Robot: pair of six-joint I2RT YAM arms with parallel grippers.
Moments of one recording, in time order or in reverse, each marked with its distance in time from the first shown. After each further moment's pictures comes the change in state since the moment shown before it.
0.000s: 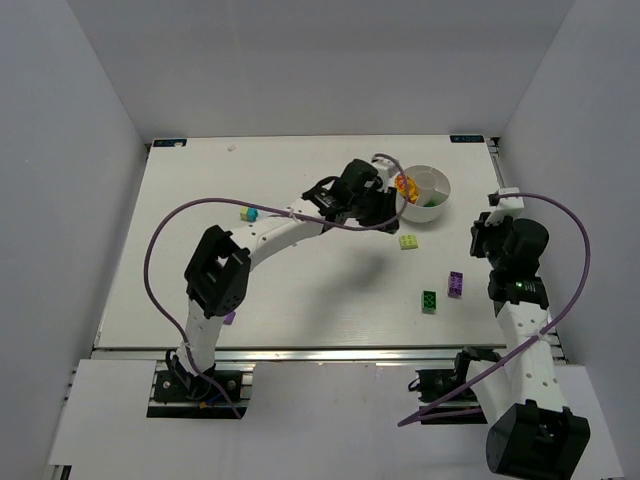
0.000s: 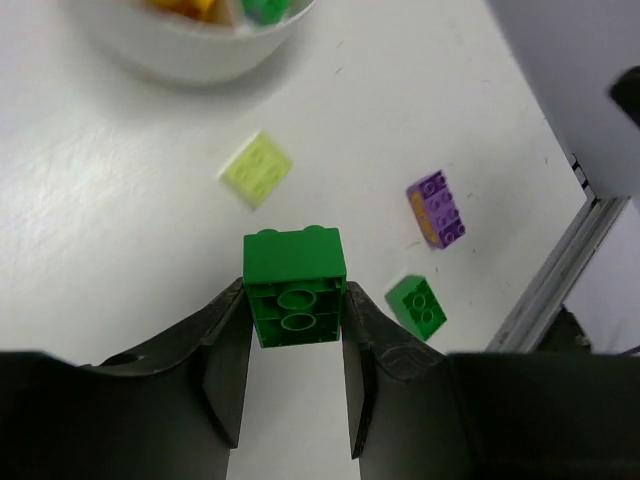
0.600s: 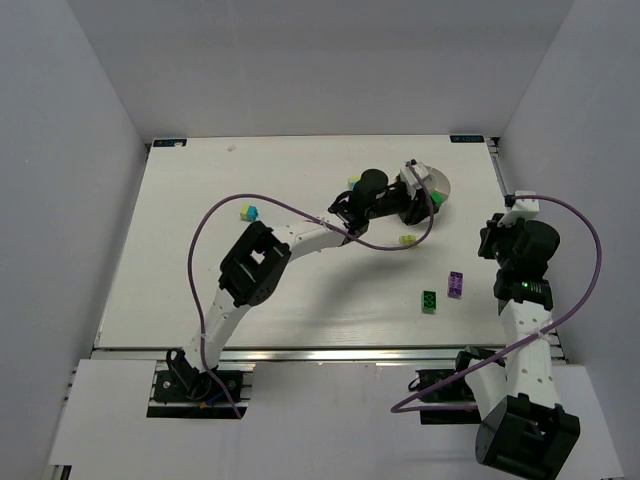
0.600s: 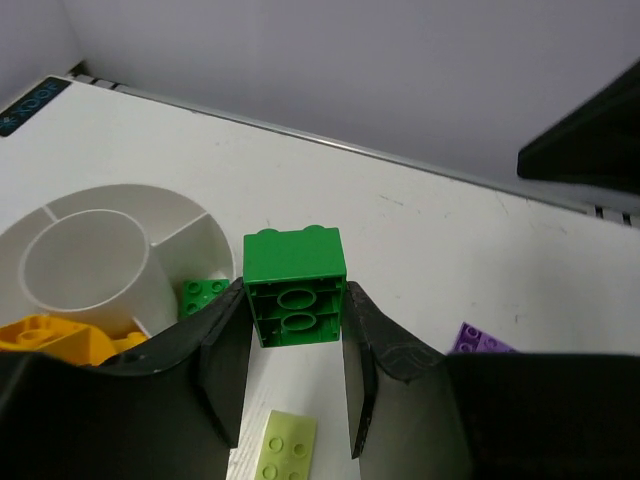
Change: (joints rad) left arm -0.051 0.270 0.089 0.784 0.187 0.409; right arm -0.108 0.014 0.000 -0.002 -0.035 0.085
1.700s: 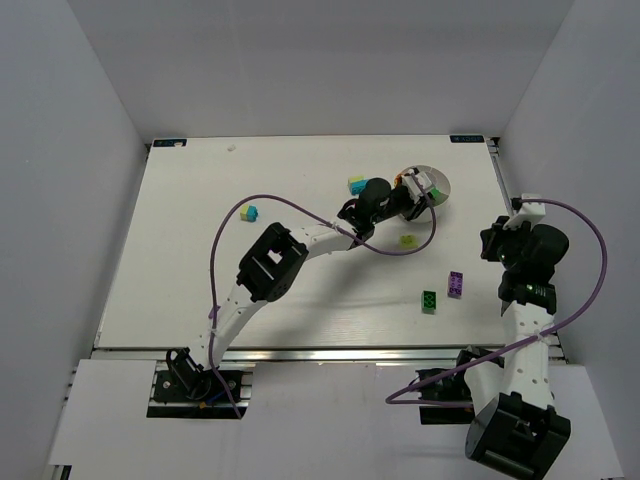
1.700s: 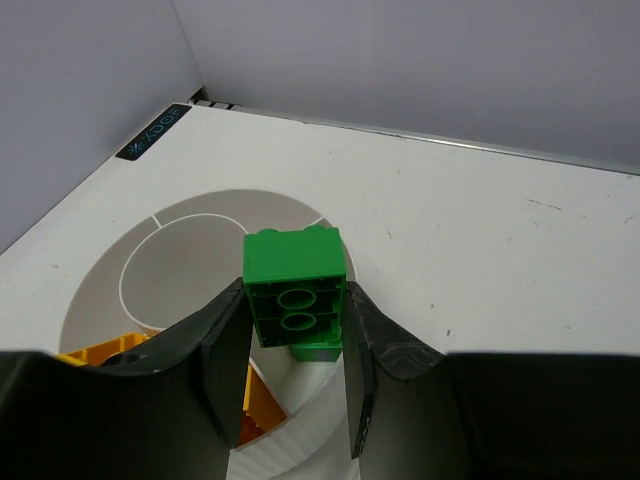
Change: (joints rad) left arm 0.007 0.217 0.140 0.148 -0.130 0.206; right arm -0.083 -0.014 -0.008 -0.006 -0.144 0.009
